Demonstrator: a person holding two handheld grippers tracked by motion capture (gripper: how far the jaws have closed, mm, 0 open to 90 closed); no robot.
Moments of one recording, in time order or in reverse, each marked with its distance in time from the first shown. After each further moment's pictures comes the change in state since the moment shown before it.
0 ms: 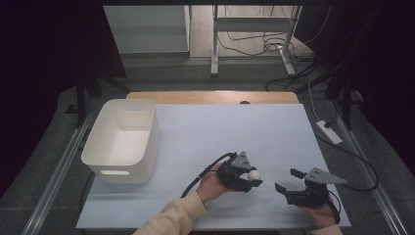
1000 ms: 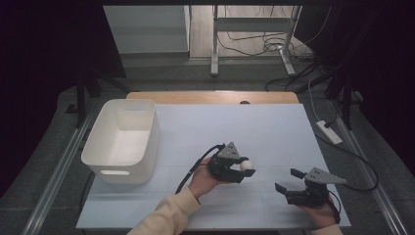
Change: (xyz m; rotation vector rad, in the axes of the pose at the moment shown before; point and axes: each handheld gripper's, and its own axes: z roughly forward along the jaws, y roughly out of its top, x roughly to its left) left arm 0.016 0.001 -0.031 -0.078 0.041 -0.045; right arm -0.001 0.000 0.000 0.004 0.000 0.001
